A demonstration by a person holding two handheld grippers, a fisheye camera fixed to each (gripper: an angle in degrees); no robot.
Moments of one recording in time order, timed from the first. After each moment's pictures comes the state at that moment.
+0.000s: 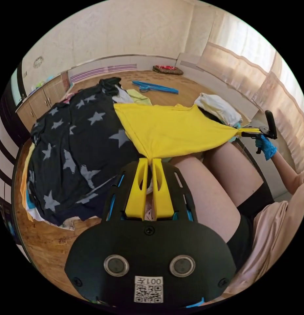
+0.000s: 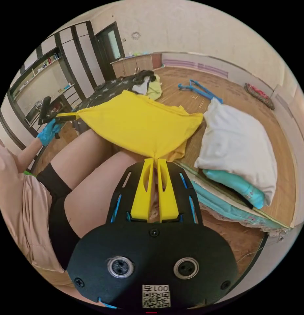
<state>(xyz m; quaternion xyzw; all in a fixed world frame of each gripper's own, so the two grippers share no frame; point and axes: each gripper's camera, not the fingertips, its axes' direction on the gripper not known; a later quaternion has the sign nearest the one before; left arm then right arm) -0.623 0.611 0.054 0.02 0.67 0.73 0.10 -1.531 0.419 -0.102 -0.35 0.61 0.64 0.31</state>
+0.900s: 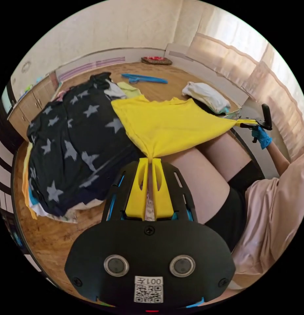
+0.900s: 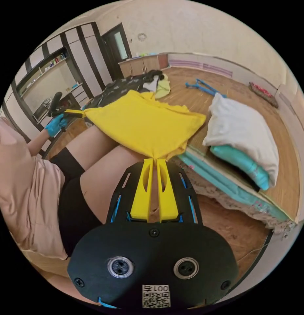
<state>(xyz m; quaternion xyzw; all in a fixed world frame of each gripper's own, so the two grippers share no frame) -0.649 0.559 0.085 0.02 0.63 0.78 0.06 -1.506 0.393 0.003 -0.33 0.59 0.66 0.32</state>
